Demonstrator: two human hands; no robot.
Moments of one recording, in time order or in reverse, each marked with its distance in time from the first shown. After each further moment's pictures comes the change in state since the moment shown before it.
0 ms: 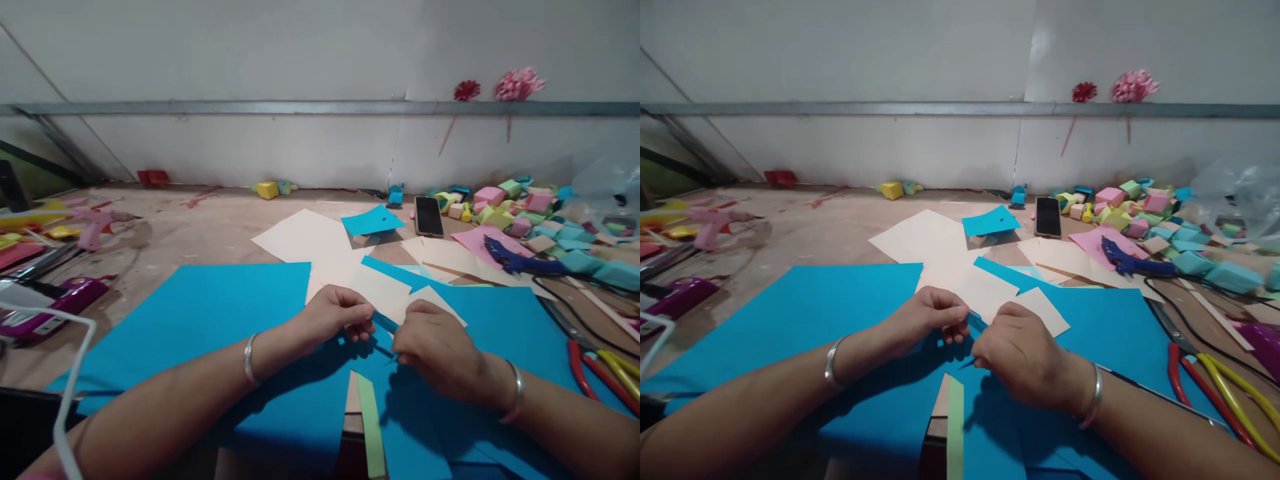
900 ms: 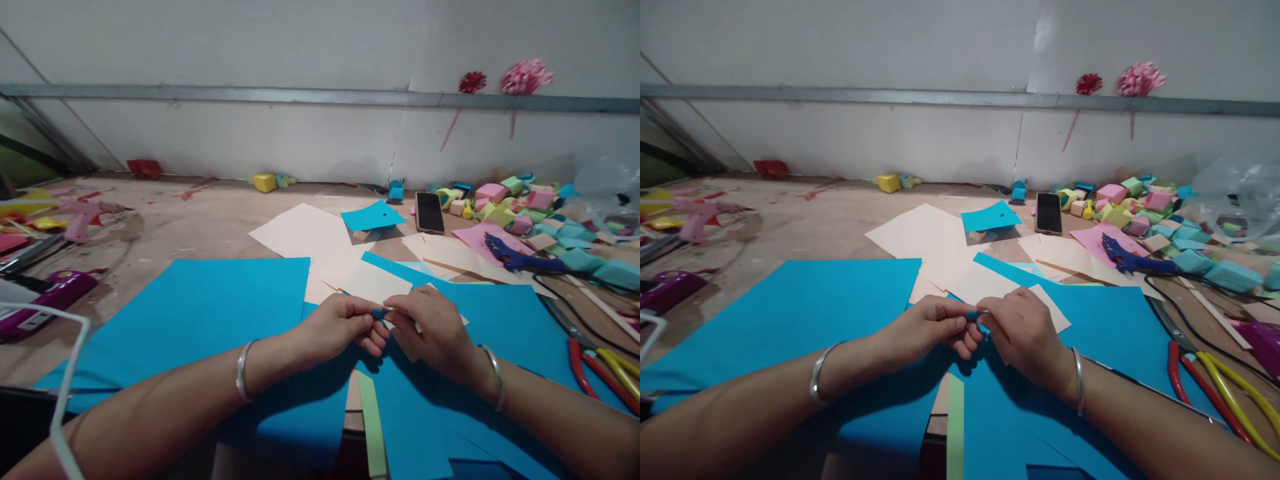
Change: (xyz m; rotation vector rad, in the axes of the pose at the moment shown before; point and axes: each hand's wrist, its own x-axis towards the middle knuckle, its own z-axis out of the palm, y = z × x) left_hand -0.006 -0.004 0.012 -0.214 -0.113 -0.068; right_hand 0.002 0.012 0.013 -0.263 0.147 0.212
